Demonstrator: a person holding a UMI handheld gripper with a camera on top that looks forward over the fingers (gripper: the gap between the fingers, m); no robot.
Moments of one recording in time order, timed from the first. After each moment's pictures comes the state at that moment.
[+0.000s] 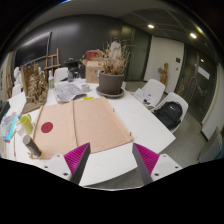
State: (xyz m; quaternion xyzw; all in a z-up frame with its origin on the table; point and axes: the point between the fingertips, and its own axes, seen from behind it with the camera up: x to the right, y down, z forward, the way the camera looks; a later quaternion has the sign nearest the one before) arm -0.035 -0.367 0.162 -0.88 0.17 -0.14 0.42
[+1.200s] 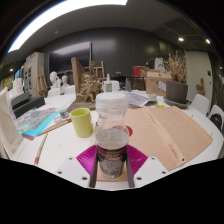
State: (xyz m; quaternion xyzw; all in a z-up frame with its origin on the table) arm -0.358 -0.196 0.048 -0.84 0.03 0.01 0.54
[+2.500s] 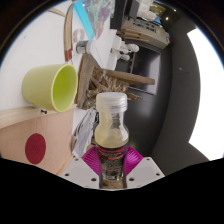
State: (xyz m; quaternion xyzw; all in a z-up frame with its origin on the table) arm -0.349 0.011 0.191 -0.49 -0.50 -0.59 0.41
